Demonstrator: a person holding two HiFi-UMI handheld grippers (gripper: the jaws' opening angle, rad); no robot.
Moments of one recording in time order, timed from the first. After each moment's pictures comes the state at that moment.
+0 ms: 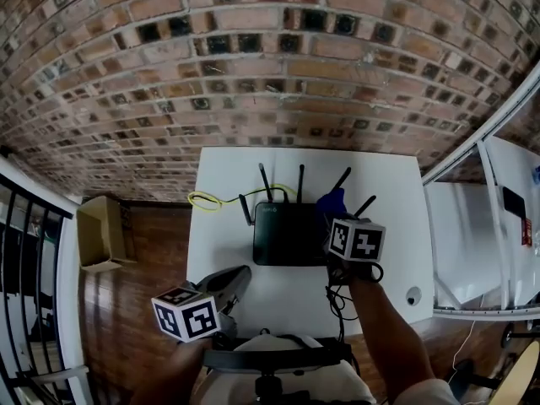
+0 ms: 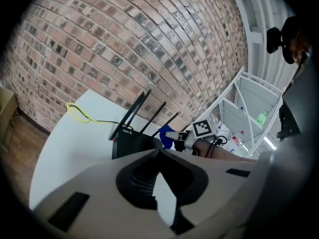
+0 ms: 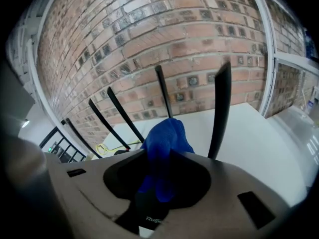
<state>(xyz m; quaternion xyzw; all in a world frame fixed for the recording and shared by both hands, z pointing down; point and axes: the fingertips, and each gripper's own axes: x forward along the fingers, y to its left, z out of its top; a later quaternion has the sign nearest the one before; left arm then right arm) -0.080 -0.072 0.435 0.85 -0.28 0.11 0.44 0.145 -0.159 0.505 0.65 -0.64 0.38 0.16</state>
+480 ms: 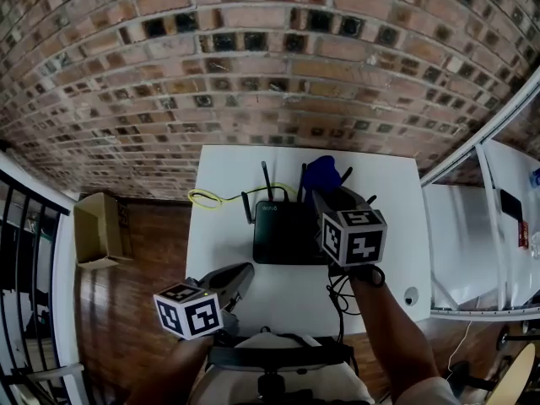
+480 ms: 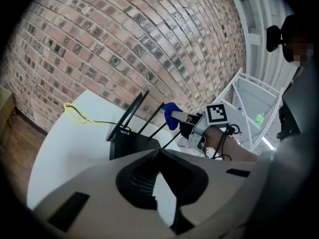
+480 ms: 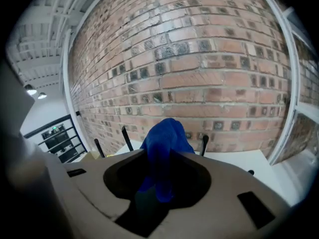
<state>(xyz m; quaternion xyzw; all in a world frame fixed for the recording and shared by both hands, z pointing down) -0.079 -0.070 0.434 0.85 -0.27 0.11 0.43 0.101 -0.194 0.403 0.63 -0.73 0.22 0.17</state>
